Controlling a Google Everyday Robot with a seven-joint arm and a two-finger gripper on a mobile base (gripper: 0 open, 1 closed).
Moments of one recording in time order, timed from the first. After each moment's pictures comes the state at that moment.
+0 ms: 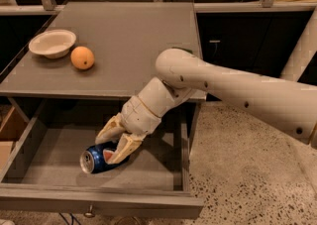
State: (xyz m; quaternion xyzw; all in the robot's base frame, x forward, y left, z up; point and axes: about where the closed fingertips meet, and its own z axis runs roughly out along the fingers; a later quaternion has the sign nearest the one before) arm 0.427 0.114 0.752 -0.80 0.39 0.37 0.26
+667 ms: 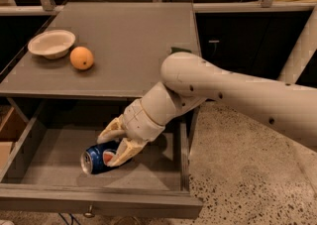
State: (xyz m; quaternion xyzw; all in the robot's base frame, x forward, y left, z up) arm 0.418 0.107 0.763 -0.80 0.43 0.30 0.29
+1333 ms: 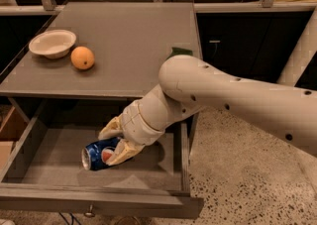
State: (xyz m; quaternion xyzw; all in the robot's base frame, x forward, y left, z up) arm 0.419 0.105 0.772 -0.79 0.48 0.23 0.30
